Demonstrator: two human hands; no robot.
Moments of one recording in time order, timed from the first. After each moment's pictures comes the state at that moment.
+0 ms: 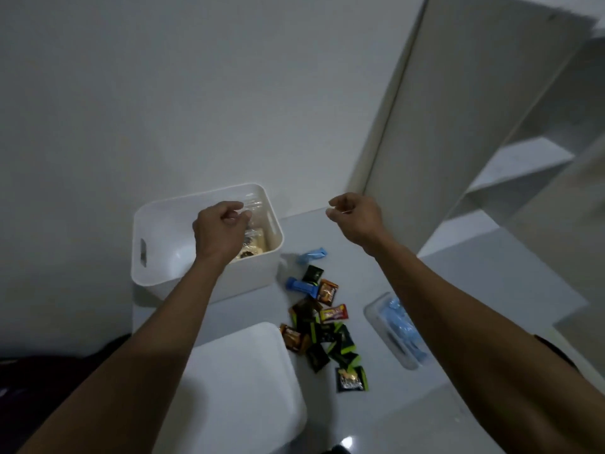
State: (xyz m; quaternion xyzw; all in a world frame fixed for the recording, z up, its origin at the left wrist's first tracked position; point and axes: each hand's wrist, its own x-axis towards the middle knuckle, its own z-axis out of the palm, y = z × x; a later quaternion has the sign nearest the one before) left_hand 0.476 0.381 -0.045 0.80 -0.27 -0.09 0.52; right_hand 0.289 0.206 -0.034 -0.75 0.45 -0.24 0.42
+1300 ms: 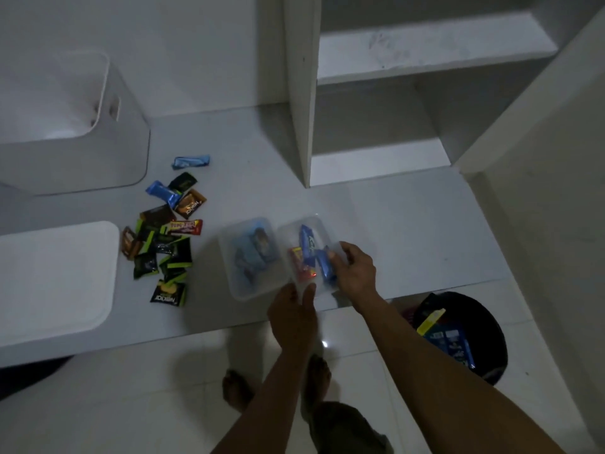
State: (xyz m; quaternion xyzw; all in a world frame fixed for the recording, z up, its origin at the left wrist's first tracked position) left_hand -0.062 0.193 -0.255 0.89 -0.04 -0.18 0.41; right_hand -0.093 0.061 -0.248 -0.67 0.49 -0.11 0.55
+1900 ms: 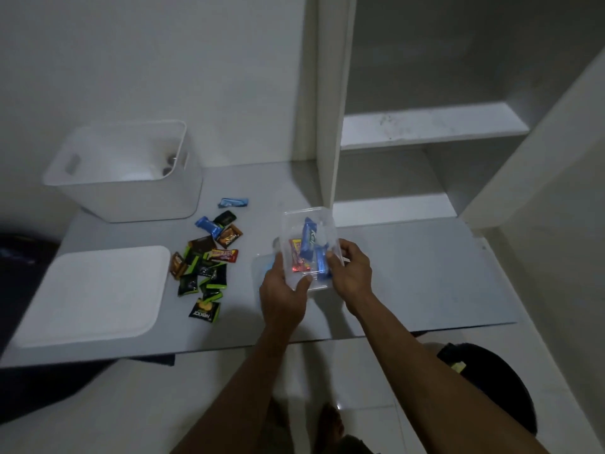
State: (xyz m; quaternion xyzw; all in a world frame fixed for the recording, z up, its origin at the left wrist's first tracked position) left_hand -0.001 0.214 -0.169 0.85 -0.16 -0.07 0.49; right_hand -0.042 0.084 -0.167 -0.65 0.44 -0.20 0.59
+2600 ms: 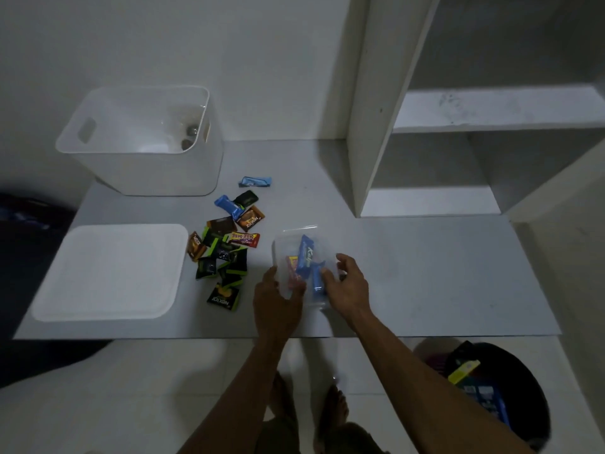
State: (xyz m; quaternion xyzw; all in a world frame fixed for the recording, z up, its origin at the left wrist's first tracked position) left_hand 0.035 0.262 -0.213 0.89 -0.02 -0.16 0.43; right_hand -0.016 0.134 -0.213 -0.71 0.43 -0.06 0.56
